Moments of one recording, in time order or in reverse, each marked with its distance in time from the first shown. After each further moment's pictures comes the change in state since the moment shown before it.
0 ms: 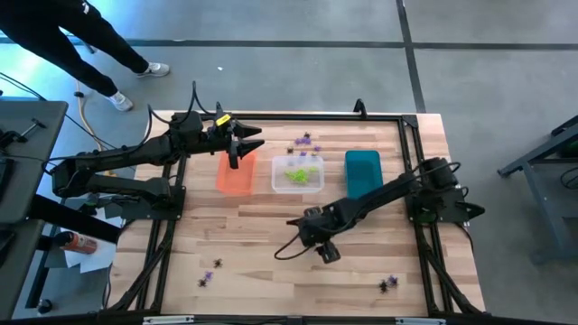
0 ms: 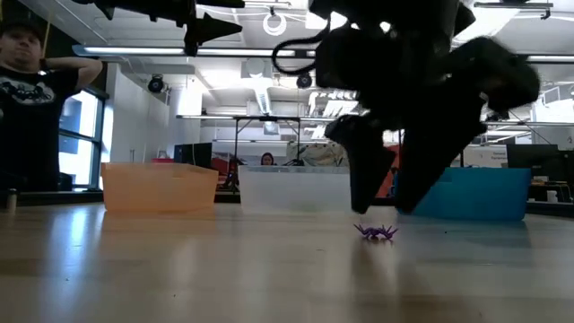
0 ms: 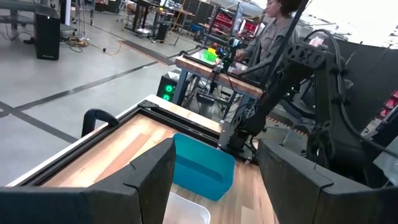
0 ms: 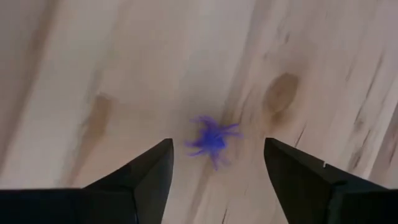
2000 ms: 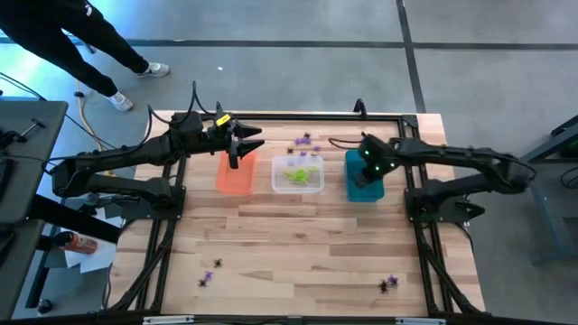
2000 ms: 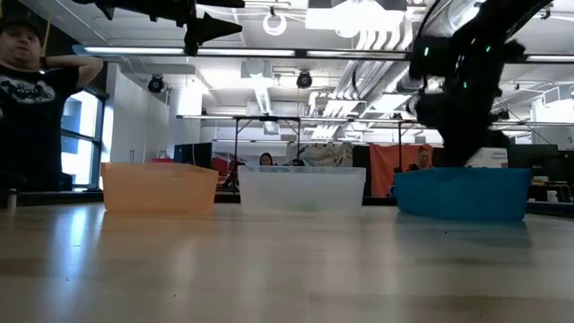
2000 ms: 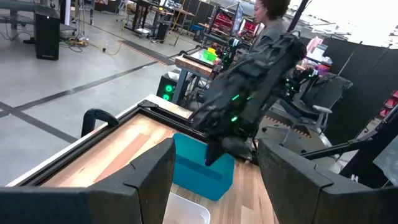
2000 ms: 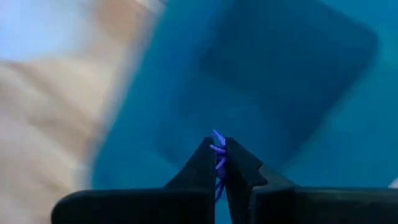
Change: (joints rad) left arm 0.000 0.000 0.000 0.001 0.000 0.000; right arm -0.734 -0.725 -0.541 -0.278 -0.030 0.657
